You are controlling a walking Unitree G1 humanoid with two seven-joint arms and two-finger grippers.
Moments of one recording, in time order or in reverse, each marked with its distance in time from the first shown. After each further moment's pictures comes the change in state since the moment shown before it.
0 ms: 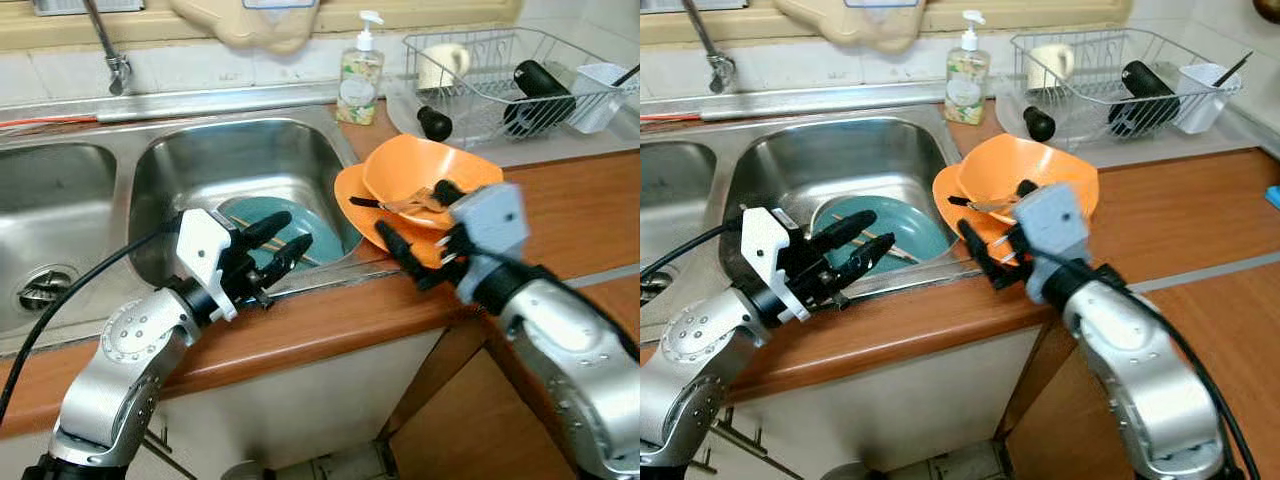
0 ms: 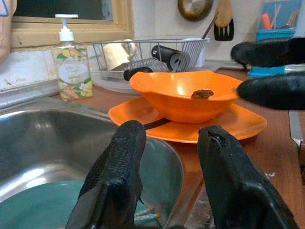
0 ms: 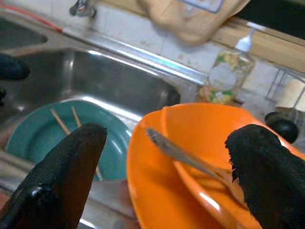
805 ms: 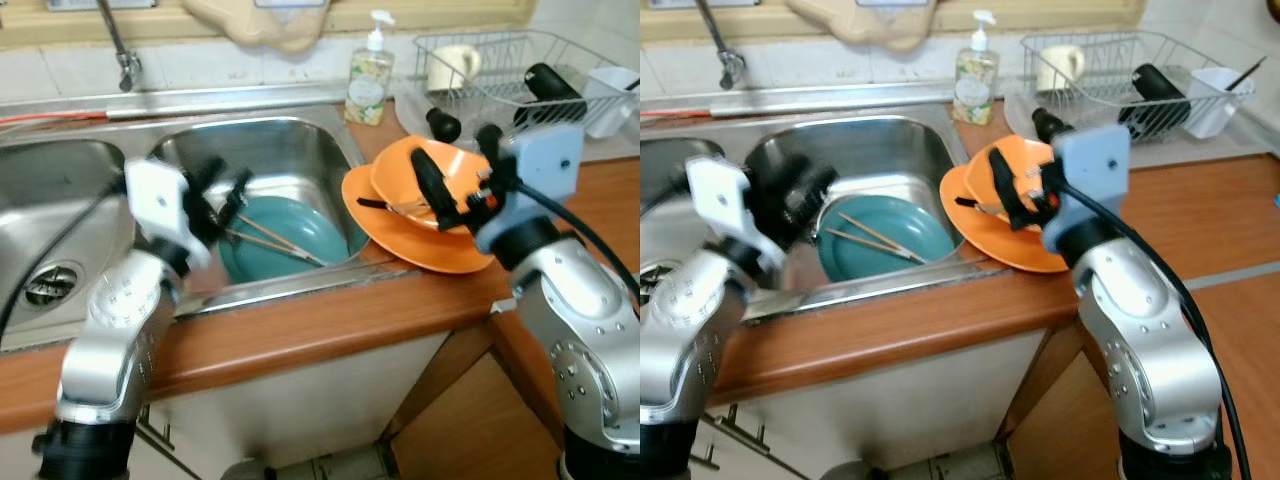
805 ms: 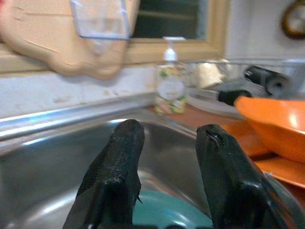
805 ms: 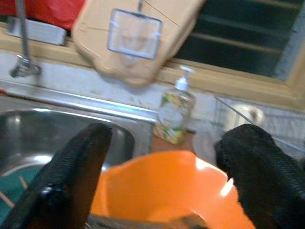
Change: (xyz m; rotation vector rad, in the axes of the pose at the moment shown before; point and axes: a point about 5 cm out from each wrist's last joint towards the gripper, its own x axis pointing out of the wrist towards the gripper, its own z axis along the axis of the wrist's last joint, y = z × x) left arm 0.005 0.043 0.011 0.046 -0.057 0.367; right arm 0.004 -0.029 0.032 0.109 -0.164 -0.250
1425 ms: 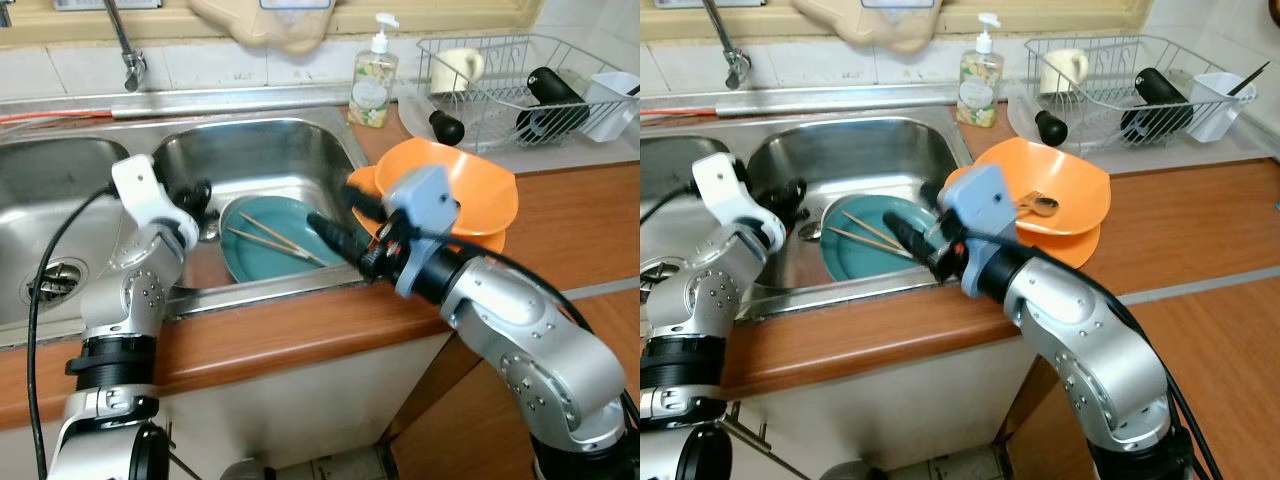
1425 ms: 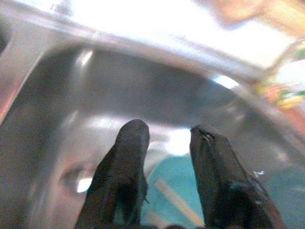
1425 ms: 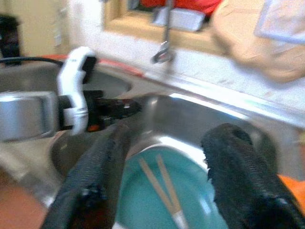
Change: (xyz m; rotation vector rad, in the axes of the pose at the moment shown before) left arm 0.040 0.058 -0.035 -0.365 0.221 0.402; right arm 0.005 0.071 -0.005 0.107 0.064 0.492
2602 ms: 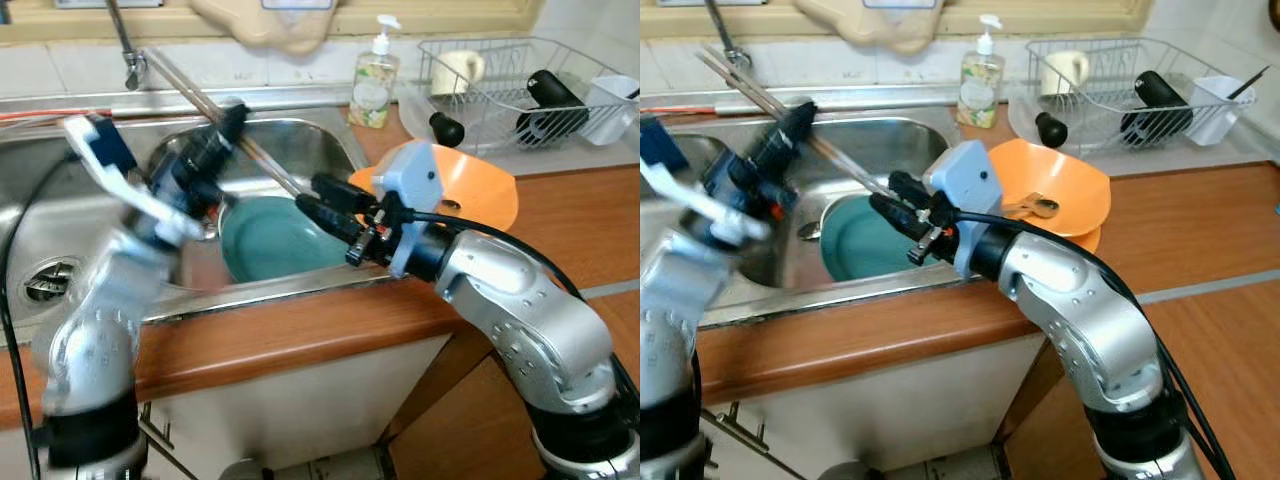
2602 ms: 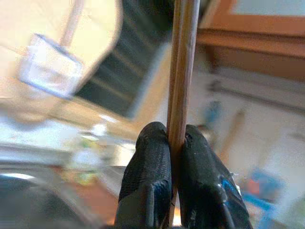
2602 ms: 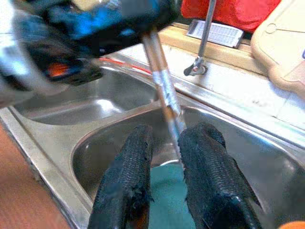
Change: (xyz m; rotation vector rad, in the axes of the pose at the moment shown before) left arm -0.068 -0.057 0.058 -0.198 -0.329 -0.627; right arm 0.013 -0.002 0.005 -0.046 -0.012 0.182
